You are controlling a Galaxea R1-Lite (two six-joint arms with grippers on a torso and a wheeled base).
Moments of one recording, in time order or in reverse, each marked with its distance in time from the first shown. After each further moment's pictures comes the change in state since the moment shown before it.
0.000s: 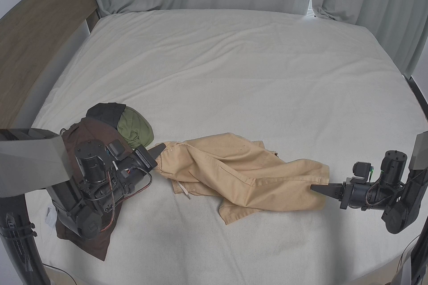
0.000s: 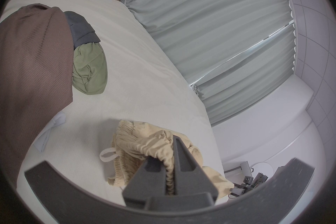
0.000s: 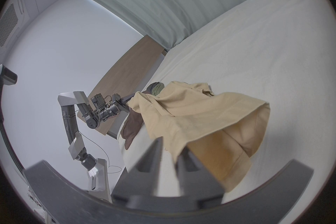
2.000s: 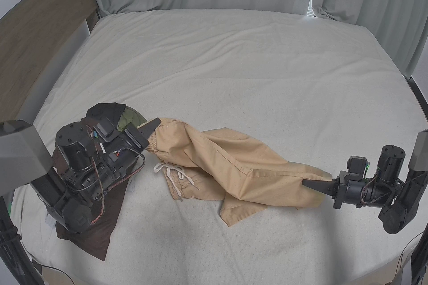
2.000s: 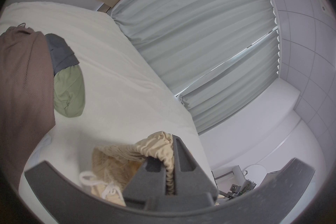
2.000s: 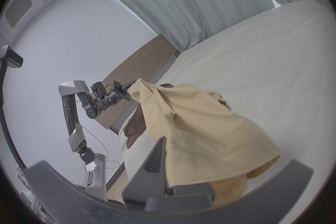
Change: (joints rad) left arm -0.006 -0.140 -0.021 0.000 -0.008 -0.003; right arm 0.093 -0.043 -0.036 0.001 -0.031 -0.051
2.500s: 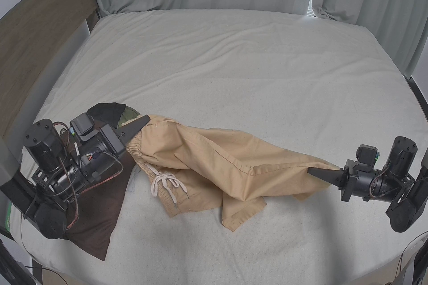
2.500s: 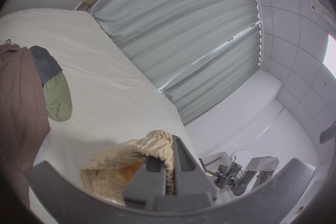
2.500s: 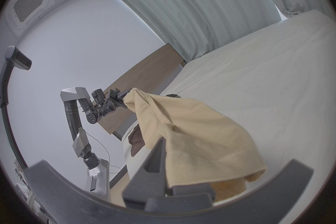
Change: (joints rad) left arm 0.053 -0.189 0.123 0.003 -0.218 0.032; right arm 0.014 -0.124 -0.002 0.001 0.000 0.041
